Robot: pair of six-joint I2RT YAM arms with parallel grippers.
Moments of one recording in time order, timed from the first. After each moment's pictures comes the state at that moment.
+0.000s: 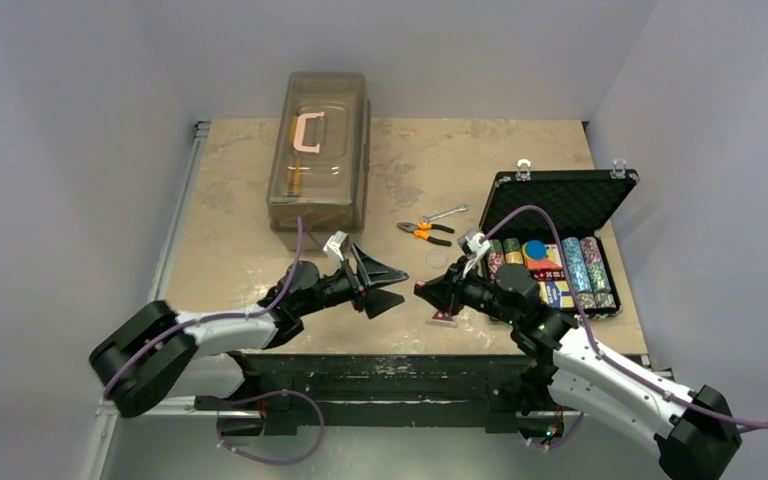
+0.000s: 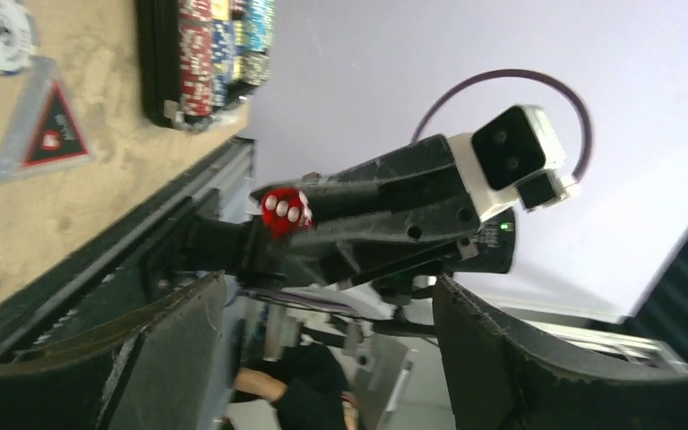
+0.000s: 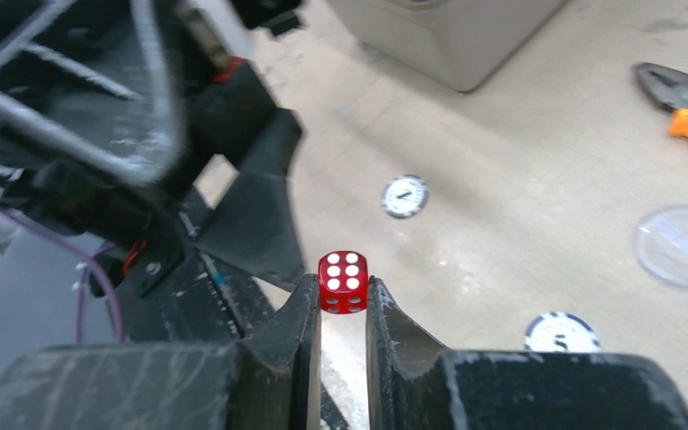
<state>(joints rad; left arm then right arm) -0.81 1.33 0.30 0.96 0.37 -1.71 0.73 0.75 0.34 0.20 -0.29 0.43</state>
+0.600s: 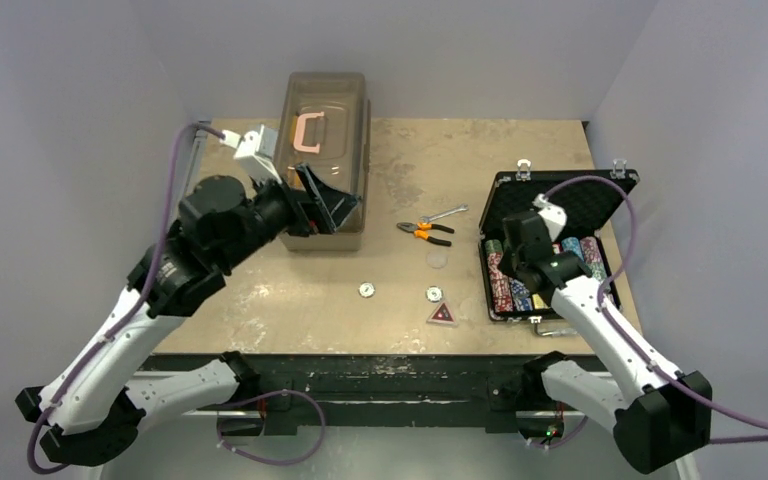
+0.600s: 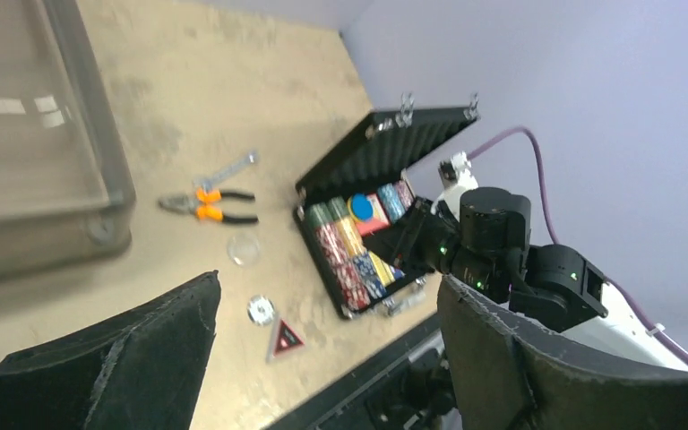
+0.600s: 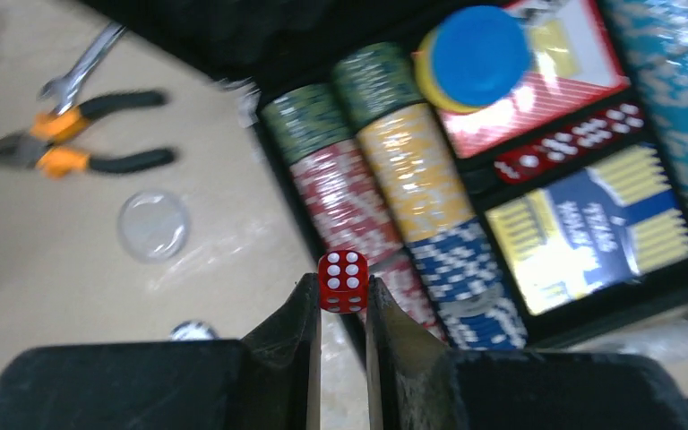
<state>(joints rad) -0.76 0.92 1.27 -0.57 -0.07 -0.74 0.45 1.00 0.77 -0.65 0.43 0.69</state>
